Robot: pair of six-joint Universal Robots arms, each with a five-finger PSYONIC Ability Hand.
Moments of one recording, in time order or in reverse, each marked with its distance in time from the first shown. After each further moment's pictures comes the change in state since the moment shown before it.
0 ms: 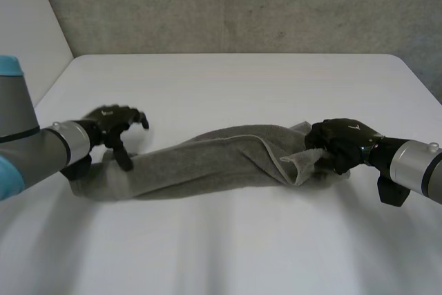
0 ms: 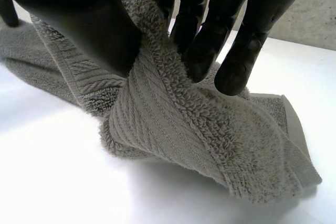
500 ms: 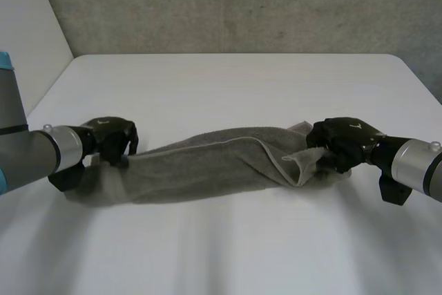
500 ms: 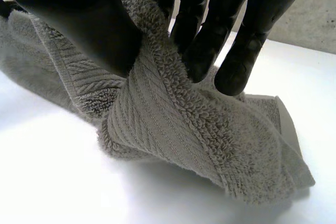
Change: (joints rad) left arm 0.013 0.055 -0.017 -0.147 0.004 0.005; right arm -0.004 -0.003 -0.007 0.002 0.001 -0.014; left_hand 0.892 0.955 0.947 0.986 0.932; right_hand 0.000 0.000 0.000 0.000 0.000
